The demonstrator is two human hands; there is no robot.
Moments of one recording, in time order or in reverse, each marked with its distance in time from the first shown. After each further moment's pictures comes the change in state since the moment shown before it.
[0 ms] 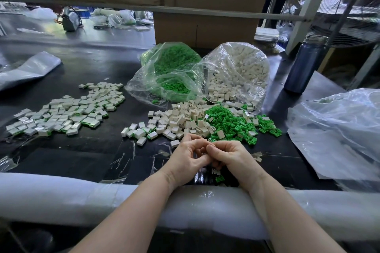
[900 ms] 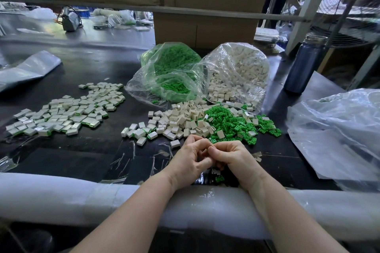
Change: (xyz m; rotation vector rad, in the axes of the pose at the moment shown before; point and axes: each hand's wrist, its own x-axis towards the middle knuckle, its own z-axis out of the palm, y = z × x) left_hand 0.004 -0.007 0.004 0.069 -0.073 0.046; right_hand -0.001 -0.001 0.000 0.108 0.000 0.024
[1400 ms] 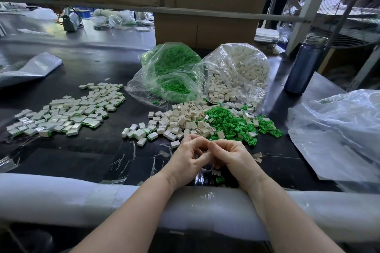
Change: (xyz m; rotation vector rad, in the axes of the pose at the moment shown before) left_hand -0.002 0.004 -0.002 -0.123 0.070 -0.027; right_hand -0.002 -0.004 0.004 -0.027 0.043 -0.054
